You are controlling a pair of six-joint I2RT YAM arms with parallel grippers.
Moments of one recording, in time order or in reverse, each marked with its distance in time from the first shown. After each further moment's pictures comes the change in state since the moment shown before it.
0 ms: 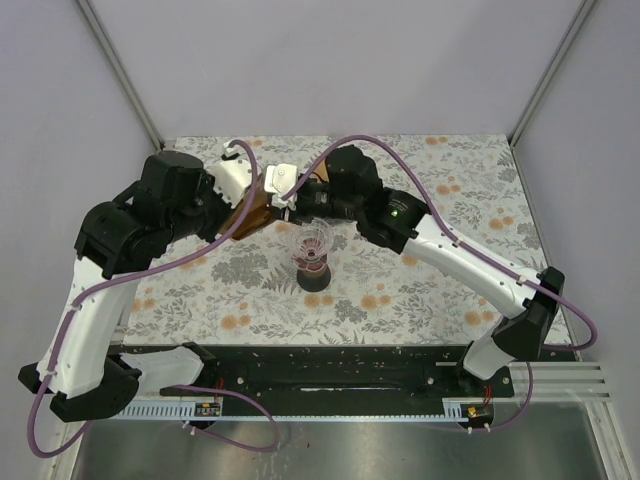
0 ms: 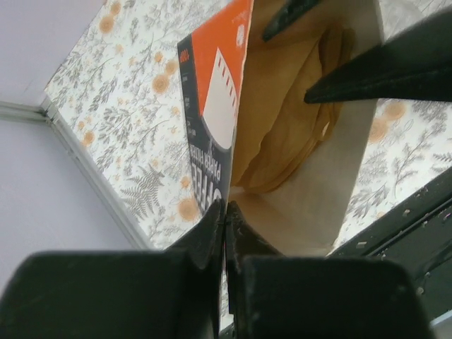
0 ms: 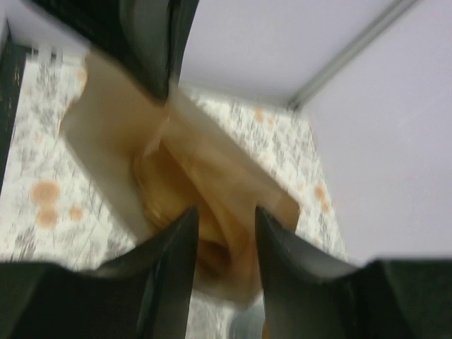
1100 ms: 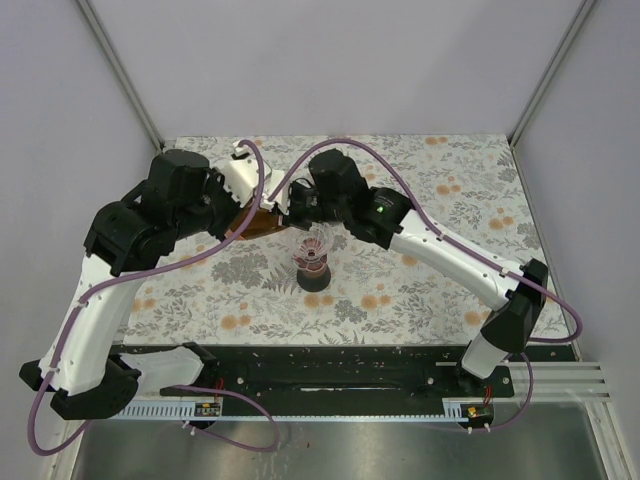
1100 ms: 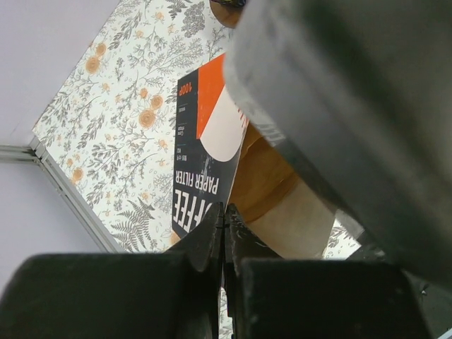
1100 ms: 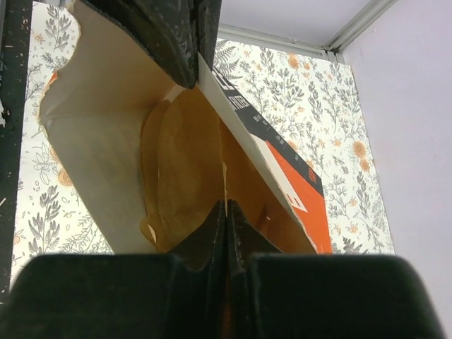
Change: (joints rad) left arm -0.010 -0.002 -0.050 0.091 0.072 0.019; right arm 0.001 0.062 0.022 -0.119 0.018 0.016
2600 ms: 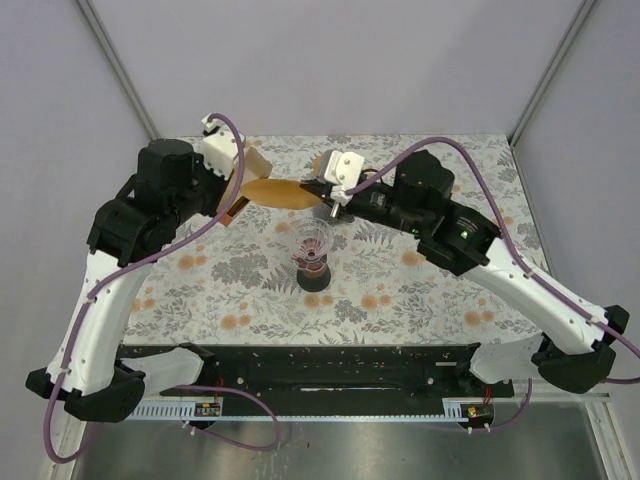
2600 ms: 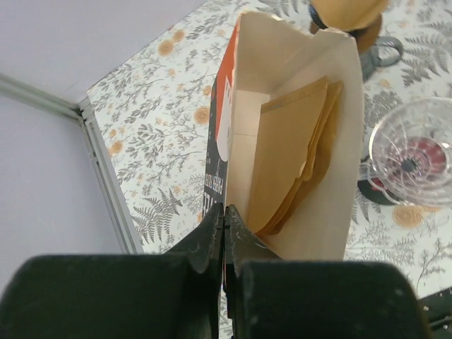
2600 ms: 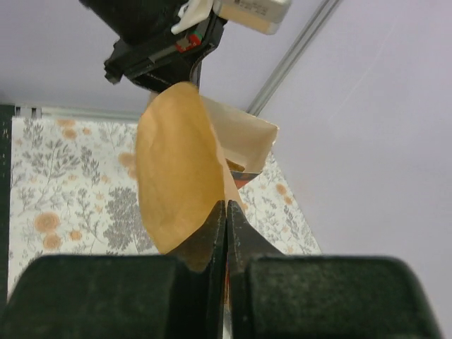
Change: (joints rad) left arm 0.126 -0.010 -0.083 0.181 -0.118 -0.069; right arm -0.002 -0.329 -0.121 0.118 0.089 0.074
